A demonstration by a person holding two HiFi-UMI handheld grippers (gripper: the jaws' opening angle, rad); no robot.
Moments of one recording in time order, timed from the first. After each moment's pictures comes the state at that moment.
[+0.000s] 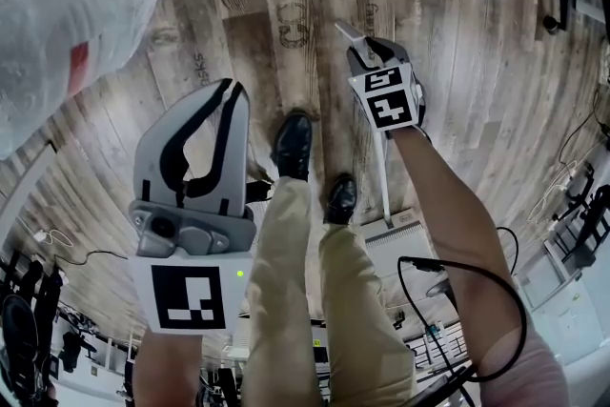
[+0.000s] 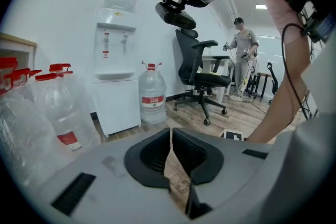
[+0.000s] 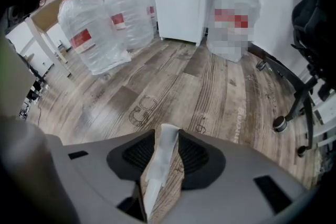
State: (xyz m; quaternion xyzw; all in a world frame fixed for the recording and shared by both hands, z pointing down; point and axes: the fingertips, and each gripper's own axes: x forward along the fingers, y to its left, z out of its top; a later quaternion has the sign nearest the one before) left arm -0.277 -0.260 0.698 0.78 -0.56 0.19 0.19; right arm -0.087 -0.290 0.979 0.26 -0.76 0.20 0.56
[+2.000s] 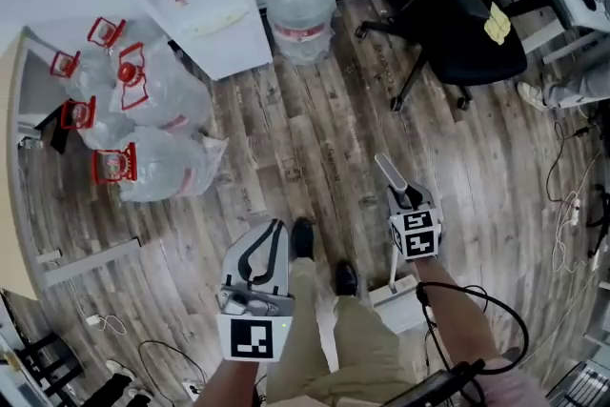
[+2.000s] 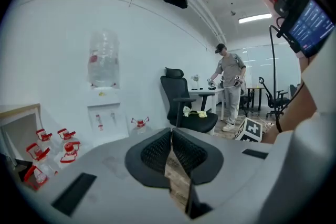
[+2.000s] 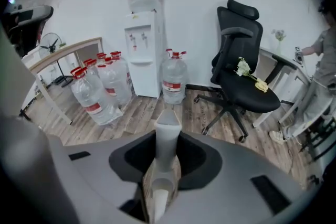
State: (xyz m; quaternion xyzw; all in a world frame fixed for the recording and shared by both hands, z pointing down) left arm -0.174 -0.183 0.347 0.80 -0.59 0.11 0.10; right arm 0.066 -0.262 0.574 0.45 -0.77 0.19 0.41
